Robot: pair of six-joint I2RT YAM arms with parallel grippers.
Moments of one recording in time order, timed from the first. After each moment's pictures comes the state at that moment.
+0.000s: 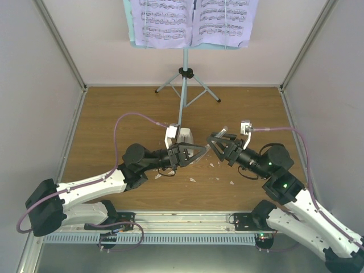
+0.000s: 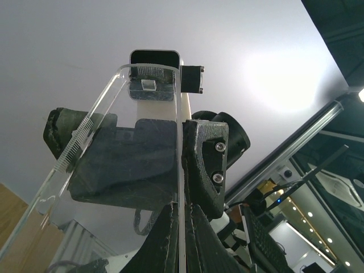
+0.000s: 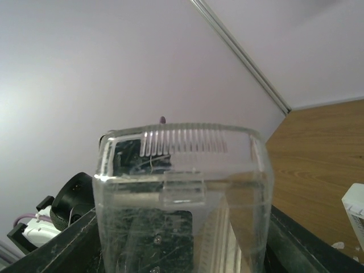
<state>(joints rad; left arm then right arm) -0.96 1.15 0.67 0.85 0.46 -1.06 0.74 0.62 0.69 0.07 -0.29 0.79</state>
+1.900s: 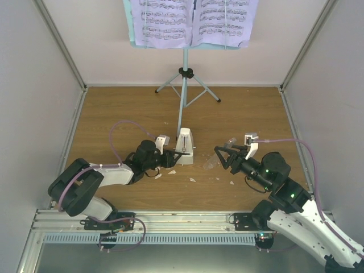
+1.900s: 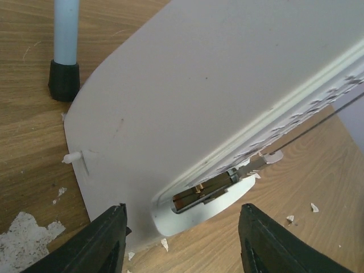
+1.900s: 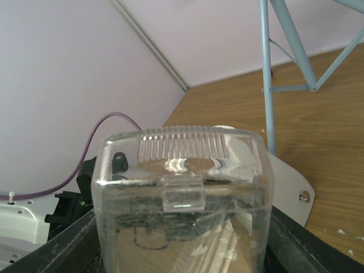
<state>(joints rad) -0.63 1.45 0.45 0.51 0.26 -0.53 0.74 0.47 0.62 -0.30 -0.05 0.64</state>
